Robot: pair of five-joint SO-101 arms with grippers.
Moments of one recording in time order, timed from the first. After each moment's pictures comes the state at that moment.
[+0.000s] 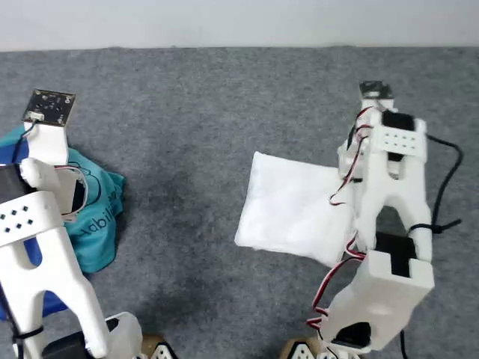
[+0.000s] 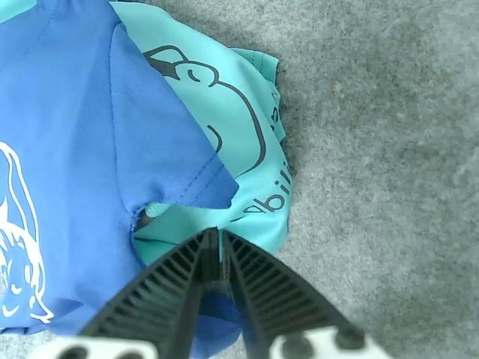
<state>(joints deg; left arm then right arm) -25.8 -23.5 11.4 97.3 -18.2 9.2 17.1 -7.7 77.5 10.7</state>
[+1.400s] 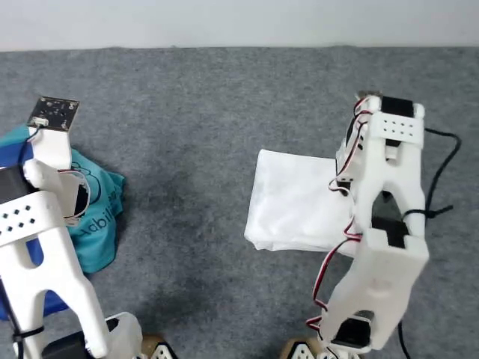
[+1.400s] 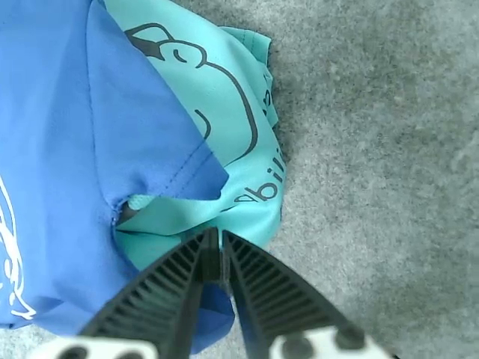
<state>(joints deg) -25.8 -23.5 14.3 97.3 -18.2 8.3 30.6 -22.6 95.9 5.7</state>
